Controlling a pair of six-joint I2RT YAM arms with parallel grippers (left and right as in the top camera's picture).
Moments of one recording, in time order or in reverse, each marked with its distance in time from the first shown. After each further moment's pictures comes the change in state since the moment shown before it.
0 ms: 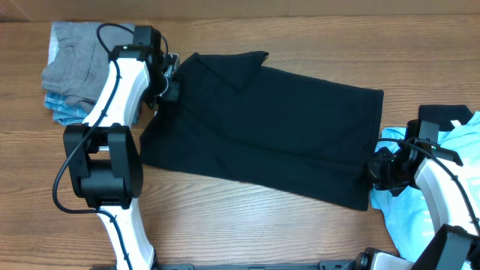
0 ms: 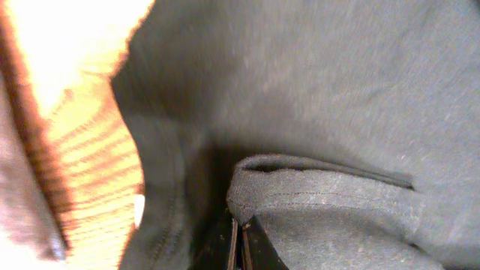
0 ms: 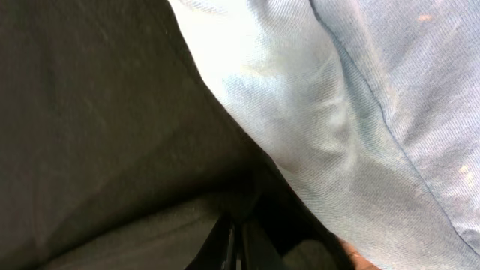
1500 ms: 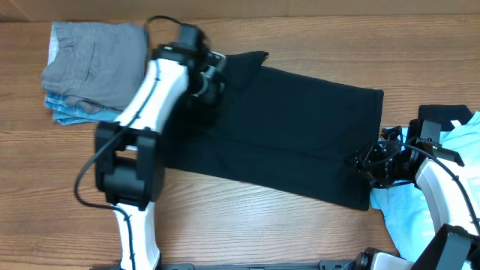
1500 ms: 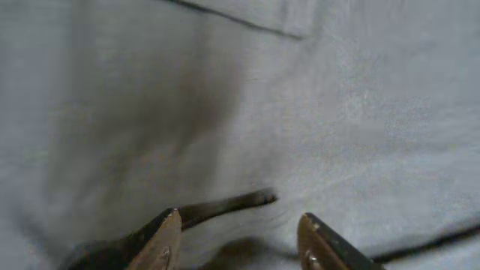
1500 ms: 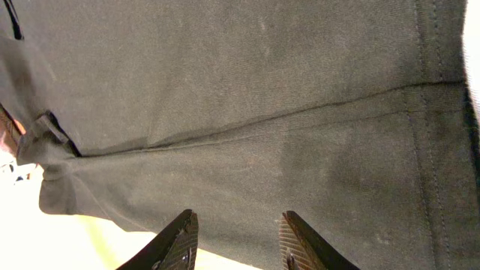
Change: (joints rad) left arm -0.224 0.037 0.020 0.062 0.020 0.100; right arm -0.009 0.000 0.001 0.022 -0.370 -0.257
